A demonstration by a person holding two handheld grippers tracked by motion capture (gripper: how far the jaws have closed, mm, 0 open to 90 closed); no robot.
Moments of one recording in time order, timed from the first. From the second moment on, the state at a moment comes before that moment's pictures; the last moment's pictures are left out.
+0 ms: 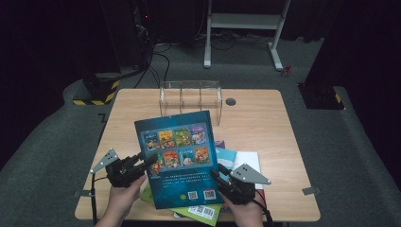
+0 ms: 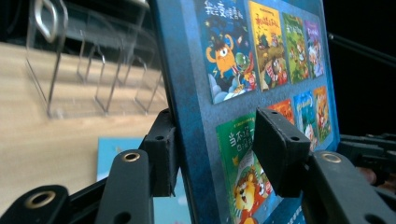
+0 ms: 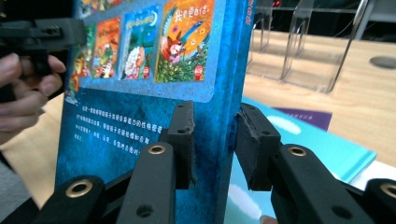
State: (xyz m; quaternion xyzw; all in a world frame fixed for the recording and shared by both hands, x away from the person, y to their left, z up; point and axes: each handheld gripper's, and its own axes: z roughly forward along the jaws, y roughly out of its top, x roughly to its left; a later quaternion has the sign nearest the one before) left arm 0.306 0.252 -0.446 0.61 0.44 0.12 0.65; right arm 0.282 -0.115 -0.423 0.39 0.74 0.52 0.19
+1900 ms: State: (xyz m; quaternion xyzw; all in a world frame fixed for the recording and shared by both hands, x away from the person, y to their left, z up) left arm 0.307 0.245 -0.433 0.62 0.33 0.25 0.67; right arm 0.274 -0.117 -0.429 0.32 0.70 0.57 0.28
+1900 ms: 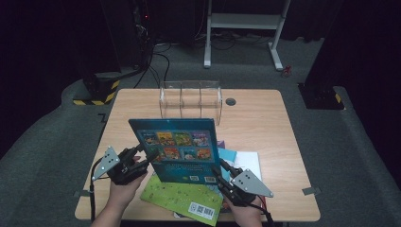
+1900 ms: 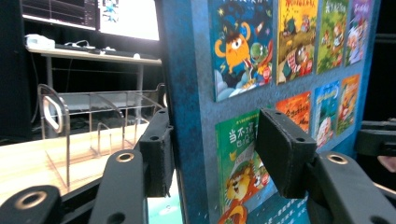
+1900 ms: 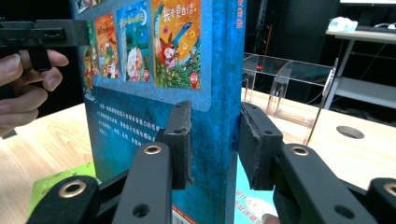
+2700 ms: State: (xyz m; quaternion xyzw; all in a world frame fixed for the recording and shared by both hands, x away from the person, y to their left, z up) left arm 0.304 0.250 -0.450 0.63 0.31 0.25 0.67; right arm 0.281 -0.112 -0.426 0.31 0.70 0.59 0.25
